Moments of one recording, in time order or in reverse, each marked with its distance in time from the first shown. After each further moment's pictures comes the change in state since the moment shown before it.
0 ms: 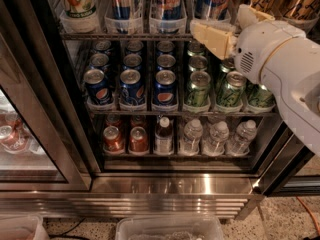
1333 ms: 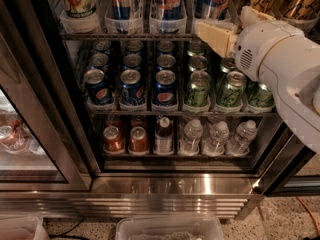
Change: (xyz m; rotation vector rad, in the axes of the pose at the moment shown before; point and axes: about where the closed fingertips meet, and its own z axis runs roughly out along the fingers) arm 0.007 -0.013 0.008 0.046 0.023 0.010
